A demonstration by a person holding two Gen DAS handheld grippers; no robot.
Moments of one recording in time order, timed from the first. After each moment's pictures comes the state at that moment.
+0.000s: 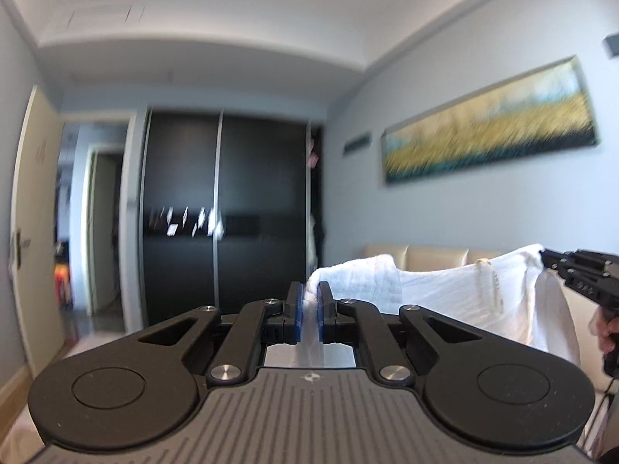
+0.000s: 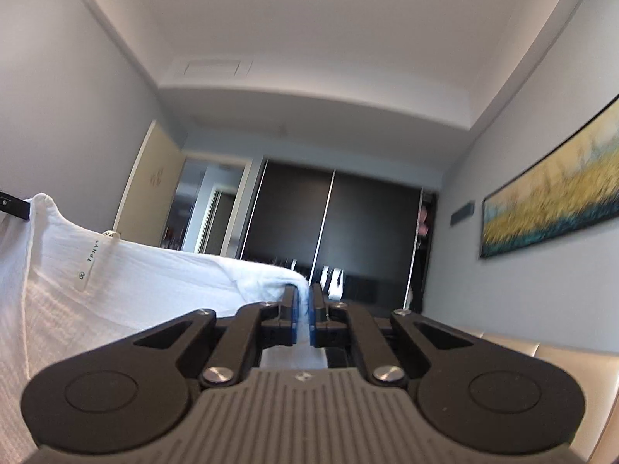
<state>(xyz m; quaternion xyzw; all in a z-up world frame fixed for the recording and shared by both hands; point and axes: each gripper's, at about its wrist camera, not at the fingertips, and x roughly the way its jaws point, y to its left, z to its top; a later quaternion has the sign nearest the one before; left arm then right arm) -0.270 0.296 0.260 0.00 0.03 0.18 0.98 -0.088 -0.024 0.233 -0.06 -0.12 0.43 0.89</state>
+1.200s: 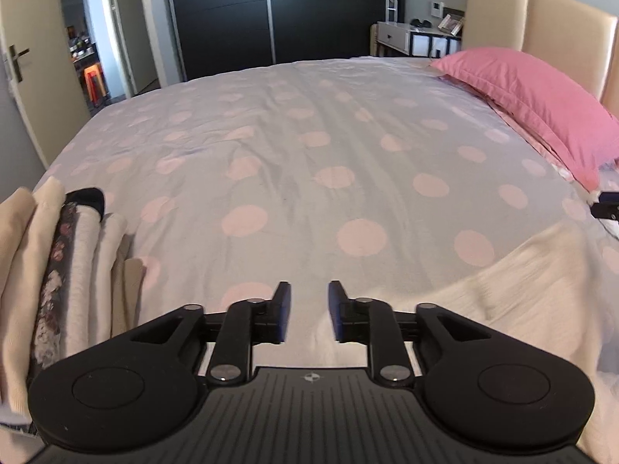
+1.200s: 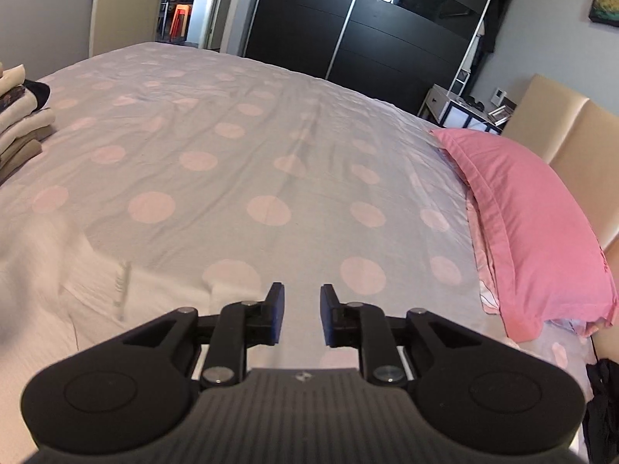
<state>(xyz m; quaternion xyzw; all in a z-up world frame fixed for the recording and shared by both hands) -0.012 0.499 -0.055 -0.09 0.38 0.26 0.88 0.195 0.266 -0.077 -0.28 0.25 0.40 0.84</state>
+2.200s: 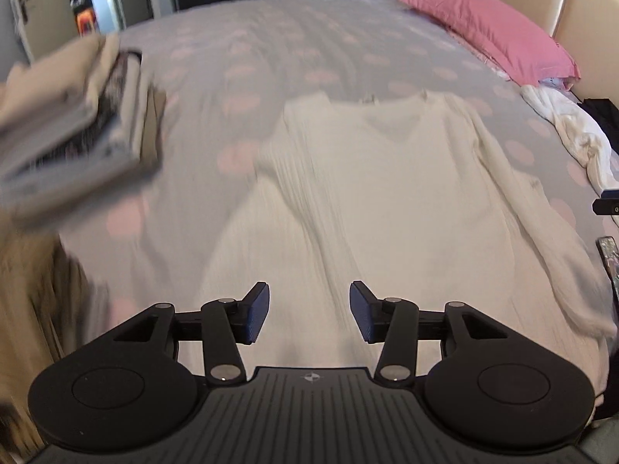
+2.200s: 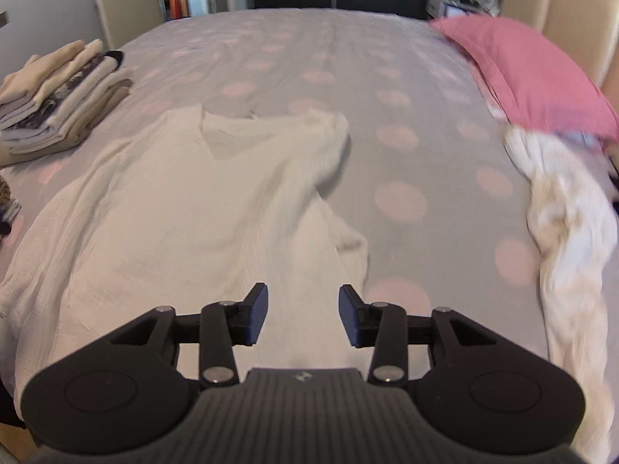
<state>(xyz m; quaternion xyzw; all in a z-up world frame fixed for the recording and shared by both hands) -0.221 0.344 -0.090 -0.14 0.47 0.23 0.84 0.019 0.038 -0.110 -0.19 0.40 0.41 0.80</state>
